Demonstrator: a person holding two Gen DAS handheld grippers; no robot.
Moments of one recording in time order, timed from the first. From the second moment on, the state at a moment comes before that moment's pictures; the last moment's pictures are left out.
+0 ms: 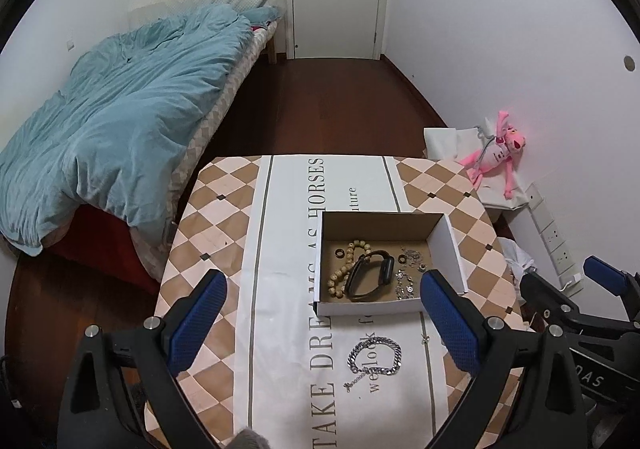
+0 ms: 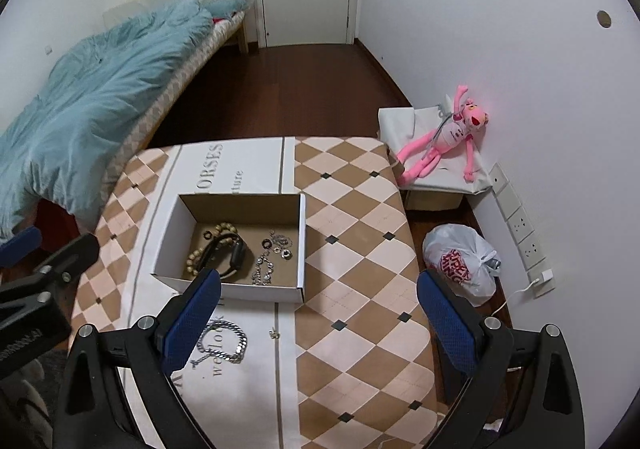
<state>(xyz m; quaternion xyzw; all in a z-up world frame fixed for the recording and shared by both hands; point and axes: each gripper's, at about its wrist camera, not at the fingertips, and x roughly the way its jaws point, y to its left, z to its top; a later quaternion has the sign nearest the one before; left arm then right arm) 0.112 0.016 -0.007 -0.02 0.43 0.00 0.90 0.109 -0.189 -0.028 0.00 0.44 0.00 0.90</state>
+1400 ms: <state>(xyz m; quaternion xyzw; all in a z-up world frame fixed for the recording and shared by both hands) 0.124 -0.031 -0.186 0.02 0.58 -0.07 0.81 0.109 -0.200 -0.197 0.08 0.50 0.03 0.86</state>
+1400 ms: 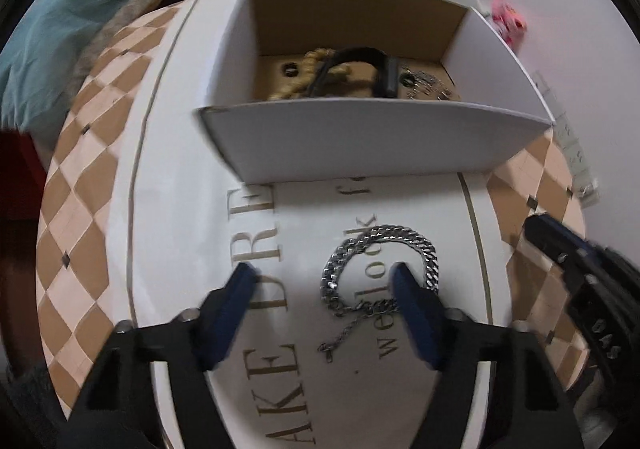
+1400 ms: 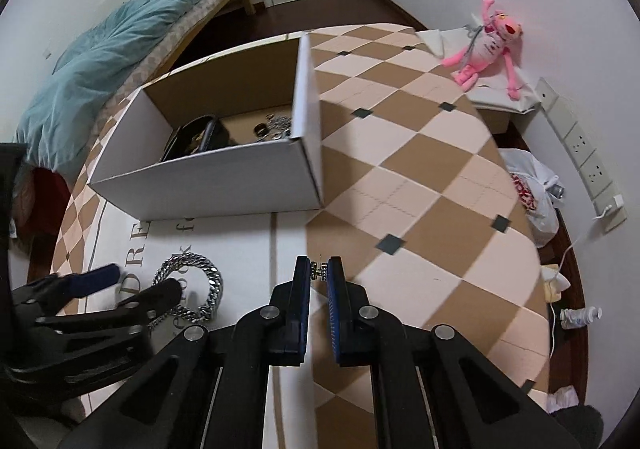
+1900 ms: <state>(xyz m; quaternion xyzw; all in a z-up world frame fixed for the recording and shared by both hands) 0.108 -0.023 -0.148 -0.02 0.55 -0.12 0.83 0.098 -0.219 -0.172 0.10 0.48 0.02 0.87</state>
